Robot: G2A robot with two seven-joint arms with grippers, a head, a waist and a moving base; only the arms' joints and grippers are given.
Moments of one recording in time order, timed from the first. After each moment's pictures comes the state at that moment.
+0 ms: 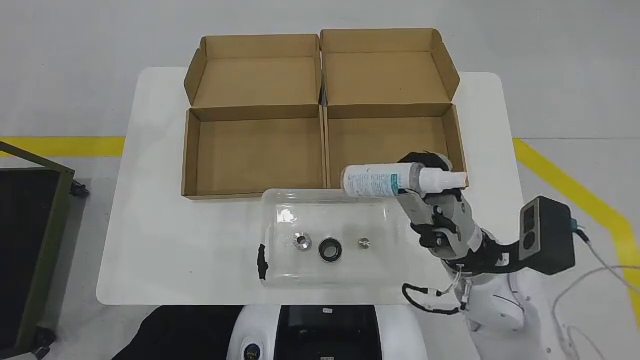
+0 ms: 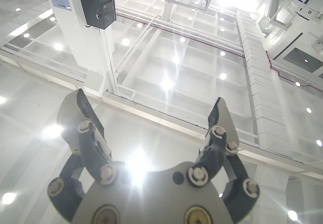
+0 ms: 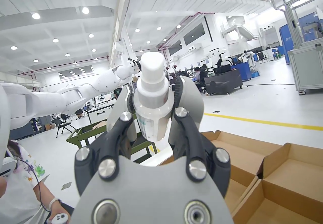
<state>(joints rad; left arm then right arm) -0.17 -0.33 -0.48 -1.21 3.07 0.34 0.06 -1.55 -1.23 1.33 -2.17 -0.84 -0.68 -0.27</state>
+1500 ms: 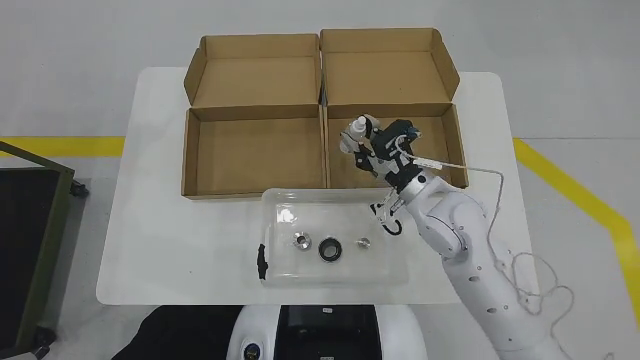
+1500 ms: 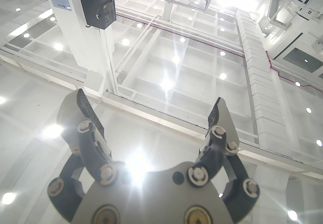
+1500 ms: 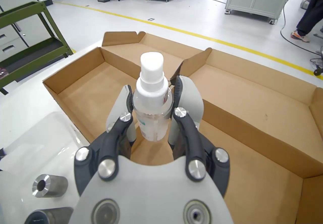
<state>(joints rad) -0.17 -0.33 -0.48 -1.21 3.07 0.34 0.06 -1.16 -1.26 1.15 -1.69 -1.21 -0.28 0.16</state>
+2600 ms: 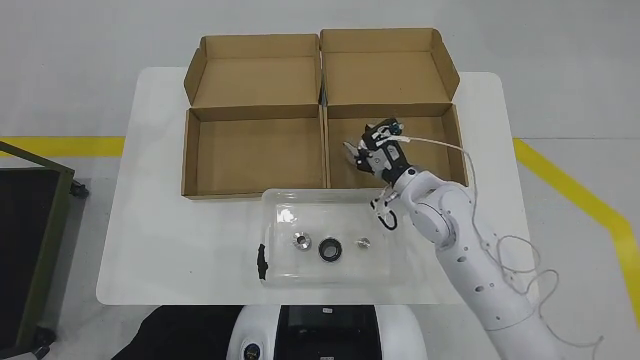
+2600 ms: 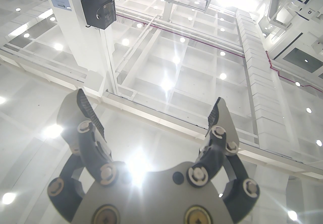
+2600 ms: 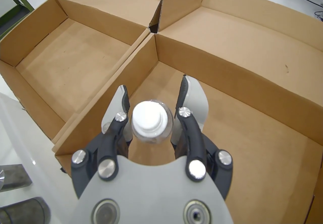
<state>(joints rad) -0.17 -0.33 -0.48 -1.21 3.07 0.34 0.06 -1.09 -1.28 1.12 -1.52 -1.17 -0.25 0.28</state>
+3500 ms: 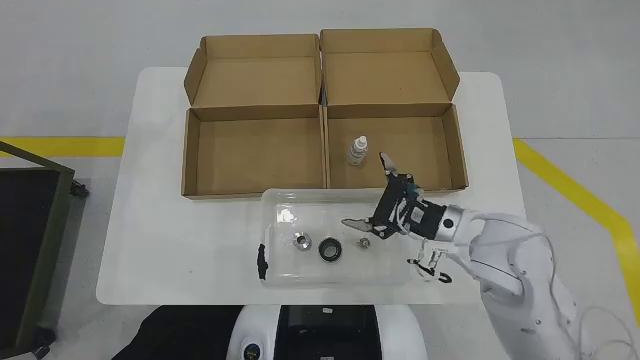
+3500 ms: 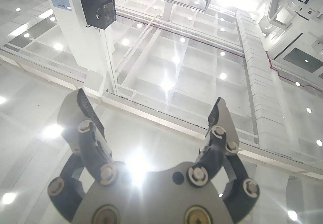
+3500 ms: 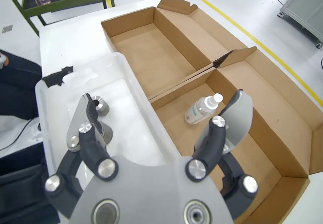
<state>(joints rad) -0.17 -0.33 -0.48 -1.21 3.07 0.34 0.06 -1.43 -1.19 1.37 -2.12 -1.21 -0.78 0.52</state>
